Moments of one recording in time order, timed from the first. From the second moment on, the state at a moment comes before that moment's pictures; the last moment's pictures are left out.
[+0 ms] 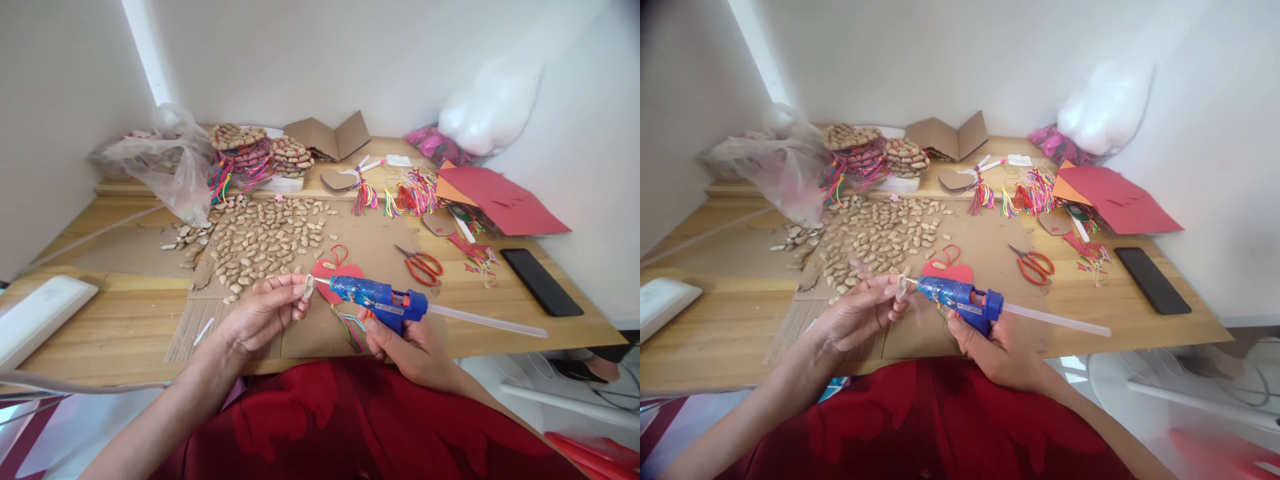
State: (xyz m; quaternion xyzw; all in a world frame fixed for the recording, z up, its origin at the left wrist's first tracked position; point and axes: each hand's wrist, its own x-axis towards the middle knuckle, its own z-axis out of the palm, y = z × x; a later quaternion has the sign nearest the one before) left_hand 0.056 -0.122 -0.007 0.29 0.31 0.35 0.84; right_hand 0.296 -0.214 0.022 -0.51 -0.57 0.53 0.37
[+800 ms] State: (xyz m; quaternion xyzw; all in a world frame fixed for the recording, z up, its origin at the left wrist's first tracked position) left_hand 0.055 -0.123 -0.007 0.29 0.30 0.35 0.84; right_hand 0.296 -0.213 0.021 -0.53 -0.55 0.53 0.37
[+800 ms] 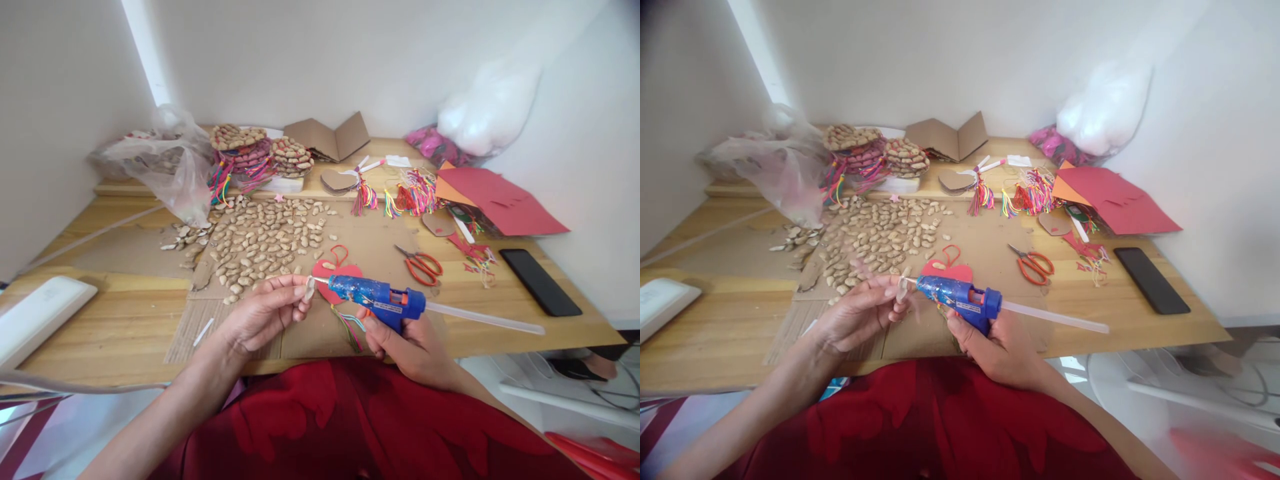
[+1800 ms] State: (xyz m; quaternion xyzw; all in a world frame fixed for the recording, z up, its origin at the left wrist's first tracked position) left_hand 0.054 -0.121 -0.010 0.30 0.31 0.32 0.84; right_hand 0.301 -0.214 0.016 -0.52 -0.59 0.51 0.34
